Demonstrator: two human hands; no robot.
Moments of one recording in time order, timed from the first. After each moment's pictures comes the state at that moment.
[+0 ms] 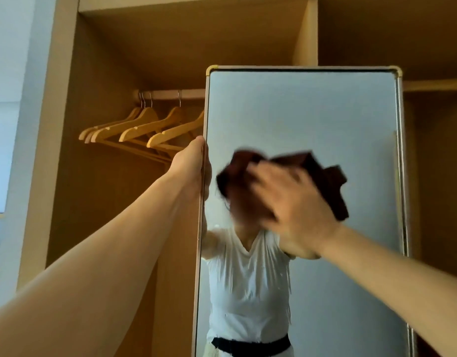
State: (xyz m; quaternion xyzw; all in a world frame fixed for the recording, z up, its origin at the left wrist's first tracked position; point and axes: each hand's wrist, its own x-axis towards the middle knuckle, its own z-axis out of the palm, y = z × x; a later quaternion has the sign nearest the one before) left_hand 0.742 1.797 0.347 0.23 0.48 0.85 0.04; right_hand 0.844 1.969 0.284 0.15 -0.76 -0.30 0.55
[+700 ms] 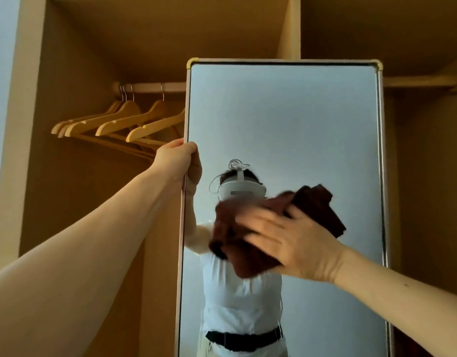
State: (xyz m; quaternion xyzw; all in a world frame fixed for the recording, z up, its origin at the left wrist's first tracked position) left_hand 0.743 1.804 0.343 0.26 0.54 0.79 -0.09; right_hand 0.861 2.003 0.243 0.24 -0.77 -0.39 0.45
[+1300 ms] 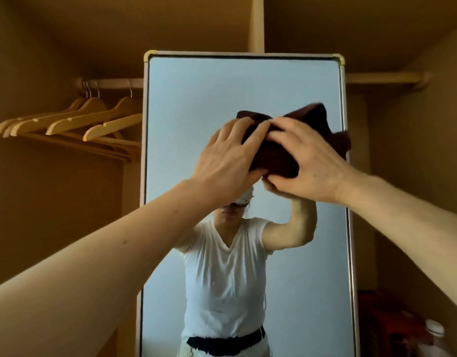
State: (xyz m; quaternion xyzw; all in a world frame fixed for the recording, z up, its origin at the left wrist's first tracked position) left_hand 0.808 1.892 0.333 0.49 0.65 0.15 -0.56; right_hand 0.907 2.052 0.337 0.13 -0.81 -0.17 0.54
